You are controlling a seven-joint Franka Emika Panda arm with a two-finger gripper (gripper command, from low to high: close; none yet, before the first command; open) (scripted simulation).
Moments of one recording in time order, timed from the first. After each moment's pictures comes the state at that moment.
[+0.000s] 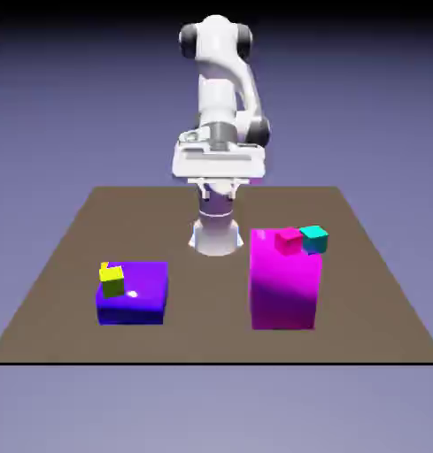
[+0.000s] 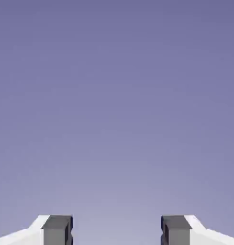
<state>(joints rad) 0.01 -0.59 -0.04 -2.81 -0.02 3.03 0.72</state>
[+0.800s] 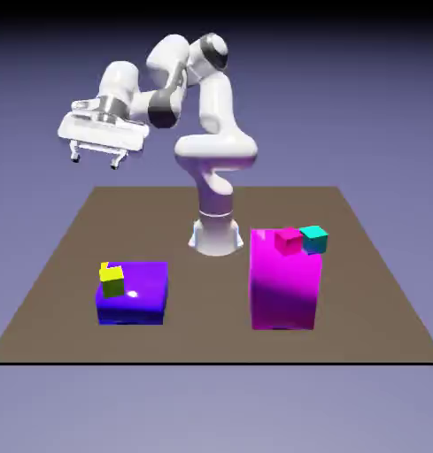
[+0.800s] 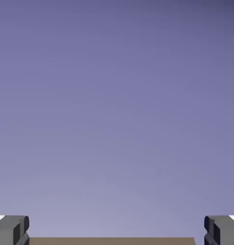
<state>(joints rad) 0.00 -0.95 -0.91 -2.76 -0.49 2.82 0.26</state>
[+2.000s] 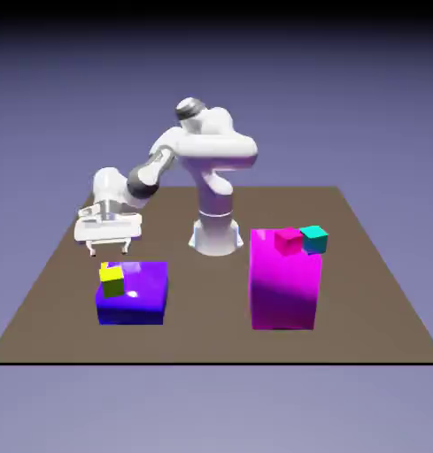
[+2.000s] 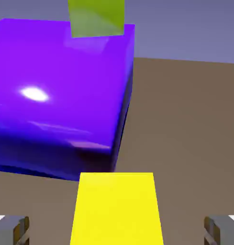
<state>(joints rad) 0.05 -1.47 -2.16 -2.67 -1.21 2.59 -0.33</state>
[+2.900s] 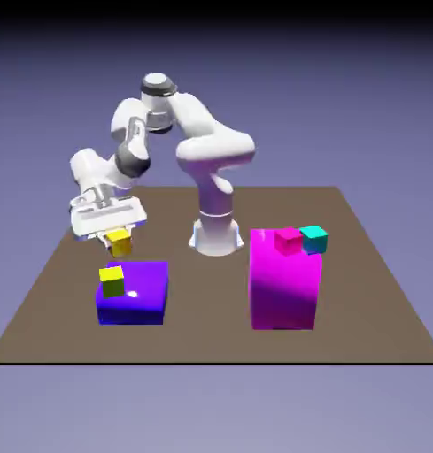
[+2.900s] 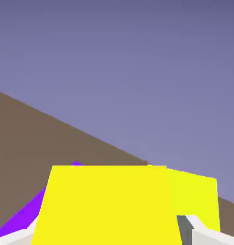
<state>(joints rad) 0.55 -1.18 -1.60 -2.72 -0.50 2.57 -0.47</state>
